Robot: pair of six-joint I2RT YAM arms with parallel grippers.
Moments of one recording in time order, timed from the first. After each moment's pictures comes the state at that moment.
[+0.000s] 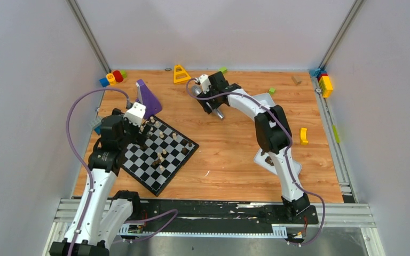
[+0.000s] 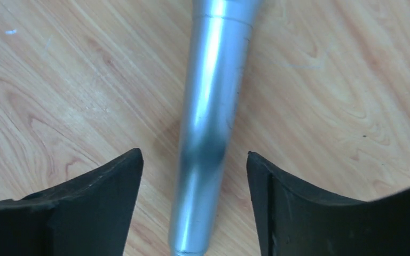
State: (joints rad) left arm -0.08 0.73 0.73 -0.44 0.06 0.39; right arm 0.54 2.37 1.99 -0.48 -0.12 -0.26
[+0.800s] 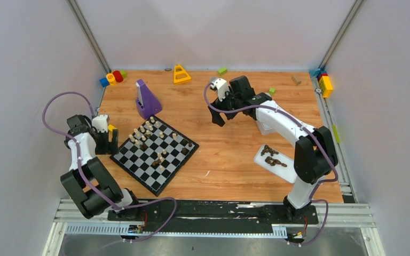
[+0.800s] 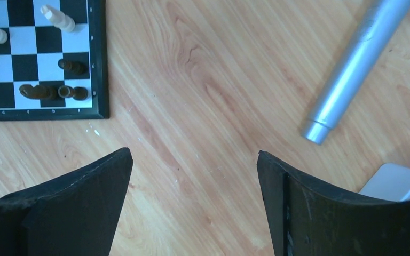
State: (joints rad) left arm 0.59 1.30 0.86 -0.69 0.23 0.51; right arm 0.54 1.75 1.44 -0.44 -0.30 -0.23
